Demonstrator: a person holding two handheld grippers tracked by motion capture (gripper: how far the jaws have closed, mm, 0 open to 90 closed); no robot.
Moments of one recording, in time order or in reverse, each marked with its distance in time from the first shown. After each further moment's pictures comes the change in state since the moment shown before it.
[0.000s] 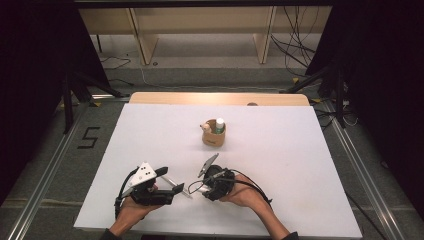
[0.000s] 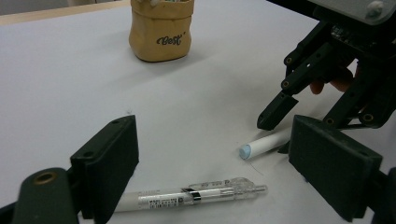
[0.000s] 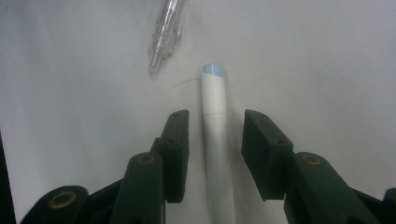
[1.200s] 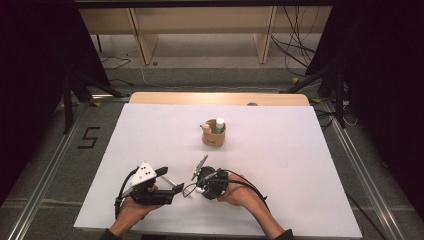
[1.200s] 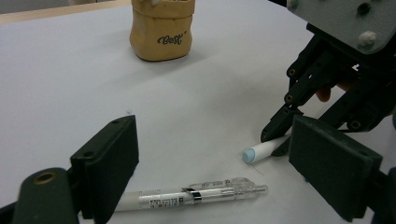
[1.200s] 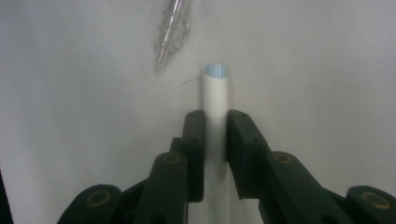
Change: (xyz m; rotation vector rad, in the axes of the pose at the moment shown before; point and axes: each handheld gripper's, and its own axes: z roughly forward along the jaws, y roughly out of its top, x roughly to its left) left arm 0.001 0.000 0.000 0.003 0.002 0.001; right arm 0.009 0.016 0.005 0.110 -0.029 -0.046
